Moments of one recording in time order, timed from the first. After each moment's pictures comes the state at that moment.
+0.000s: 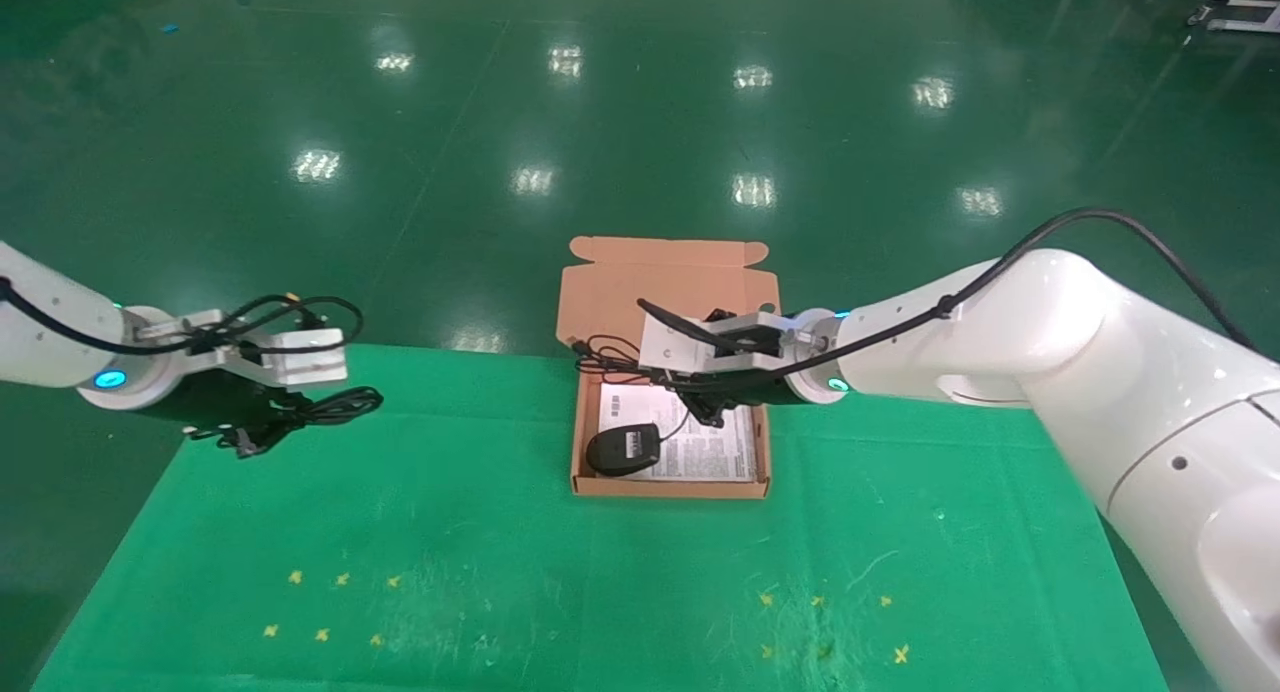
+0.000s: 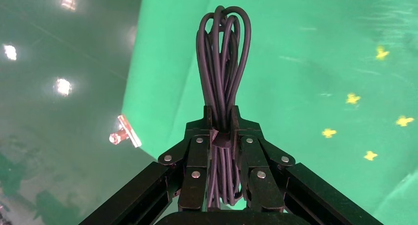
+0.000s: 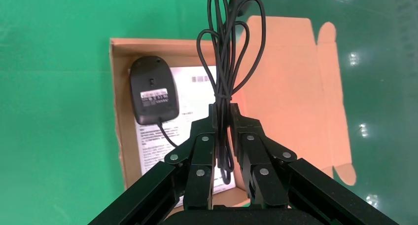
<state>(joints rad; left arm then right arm) -1.73 1.01 1.01 -0.76 2.09 1.16 -0.38 1.70 -1.37 -1.04 0.41 -1.56 -0.80 -0.12</state>
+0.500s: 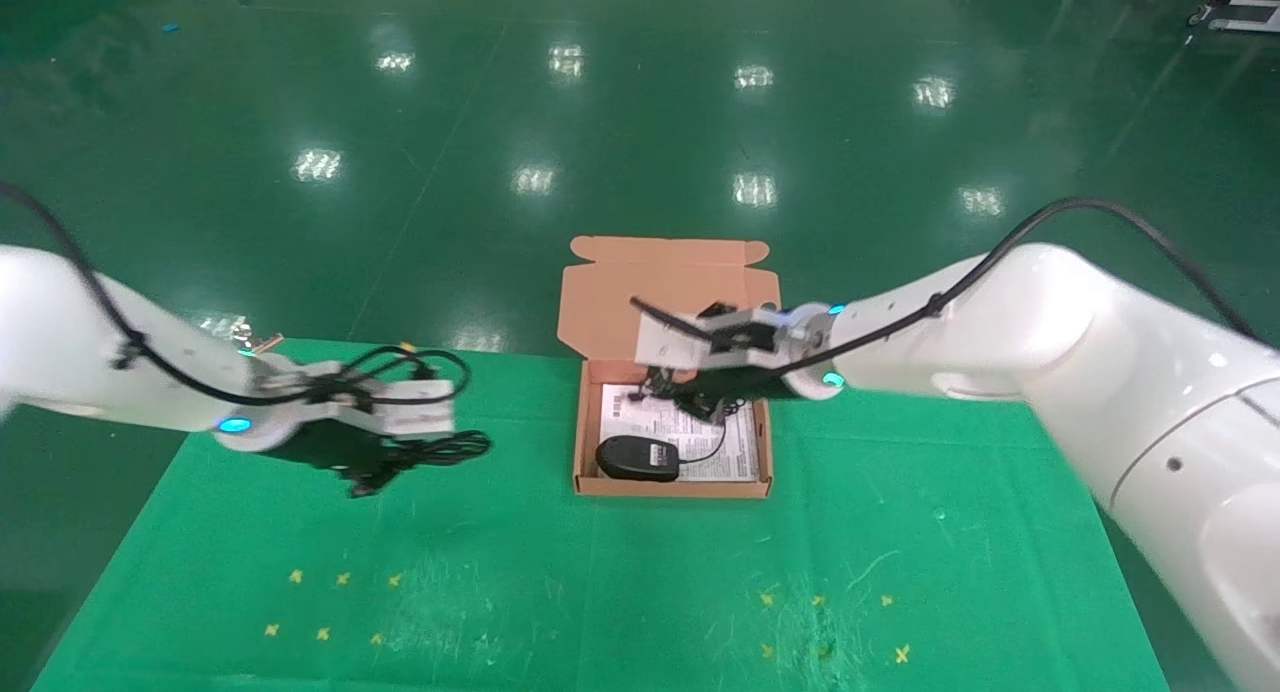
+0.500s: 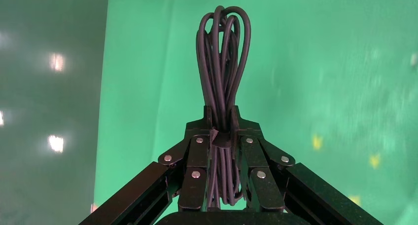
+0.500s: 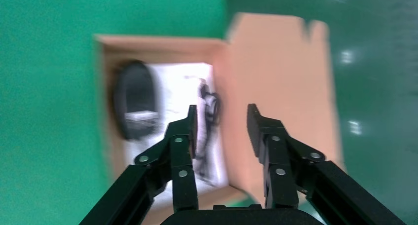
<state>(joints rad) -1.66 1.13 1.00 -0.75 2.01 1.09 -0.30 1.75 -1.36 -1.15 0.40 -1.52 -0.74 -0.09</state>
